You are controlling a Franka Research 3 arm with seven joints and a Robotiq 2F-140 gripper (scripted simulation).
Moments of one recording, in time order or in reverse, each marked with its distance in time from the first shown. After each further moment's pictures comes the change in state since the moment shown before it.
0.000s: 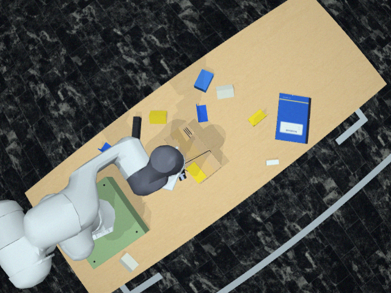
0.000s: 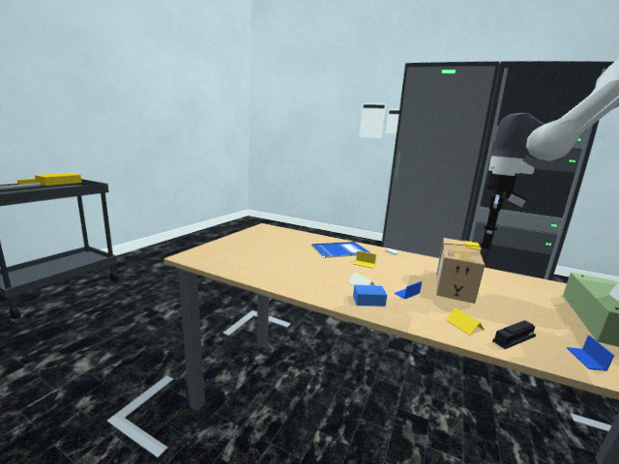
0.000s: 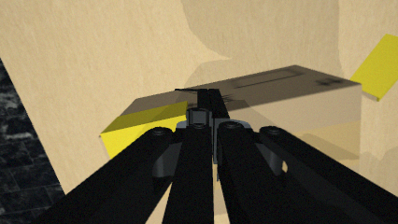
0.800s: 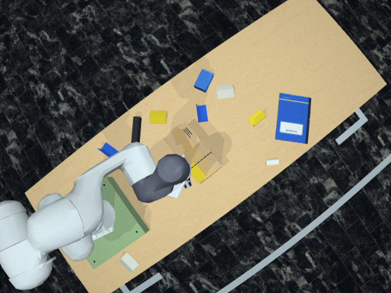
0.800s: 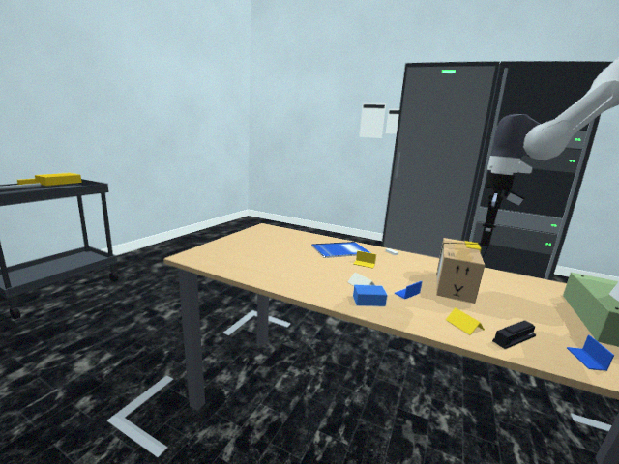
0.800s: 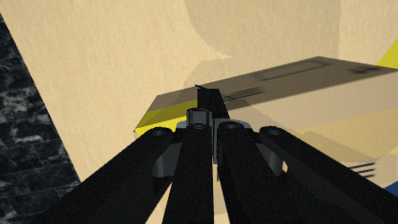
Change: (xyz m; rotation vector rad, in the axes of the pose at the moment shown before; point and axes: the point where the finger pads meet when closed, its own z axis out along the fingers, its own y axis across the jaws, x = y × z) arm -0.007 -0.031 -0.001 0.000 -0.003 0.030
